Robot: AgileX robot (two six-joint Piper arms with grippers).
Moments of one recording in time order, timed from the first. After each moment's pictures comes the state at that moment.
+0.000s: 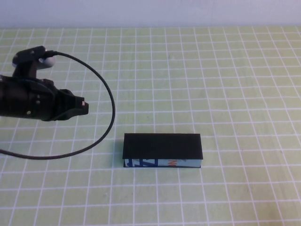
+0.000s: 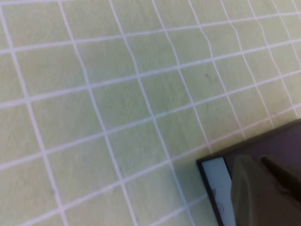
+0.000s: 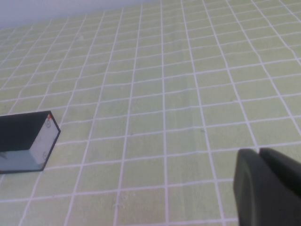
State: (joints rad) right arm 0.04 -0.01 0.03 0.32 0.31 -0.08; left arm -0.09 1.53 -1.00 -0.96 0.71 0.82
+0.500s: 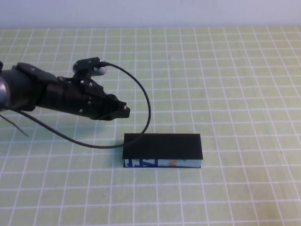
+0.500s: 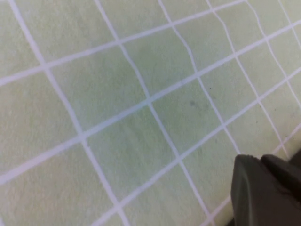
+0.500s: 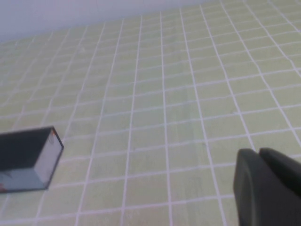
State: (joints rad) right arm 0.04 -0.01 0.03 0.33 0.29 -0.08; left arm -0.22 1.91 -1.22 -1.15 0.71 1.05
